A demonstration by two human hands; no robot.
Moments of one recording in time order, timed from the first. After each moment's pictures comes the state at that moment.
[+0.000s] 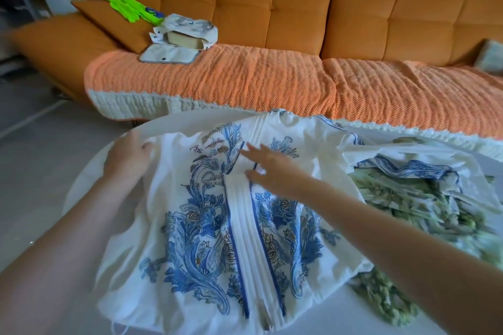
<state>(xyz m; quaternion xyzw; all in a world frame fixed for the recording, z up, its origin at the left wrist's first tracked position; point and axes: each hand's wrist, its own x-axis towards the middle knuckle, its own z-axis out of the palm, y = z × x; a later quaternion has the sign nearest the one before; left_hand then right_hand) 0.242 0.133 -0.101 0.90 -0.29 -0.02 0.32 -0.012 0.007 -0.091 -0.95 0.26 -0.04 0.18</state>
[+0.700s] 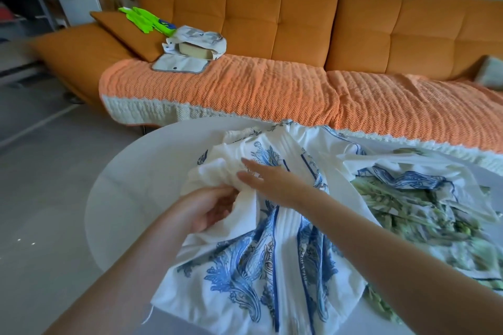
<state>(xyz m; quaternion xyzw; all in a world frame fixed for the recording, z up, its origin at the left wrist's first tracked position) 0.118 0.137 -0.111 0.63 -0.18 -0.56 0.51 -0.011 0.039 -0.075 -0.93 0.30 0.03 0.23</state>
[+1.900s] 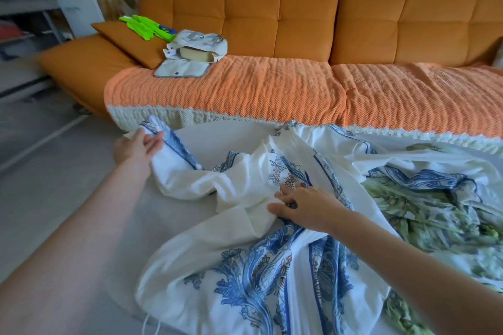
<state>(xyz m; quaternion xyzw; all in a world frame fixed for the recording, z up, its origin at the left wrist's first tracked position) 0.265 0.112 -0.077 0.57 -0.03 -0.24 0.78 -0.053 0.019 -0.094 -0.93 0.33 0.12 0.15</state>
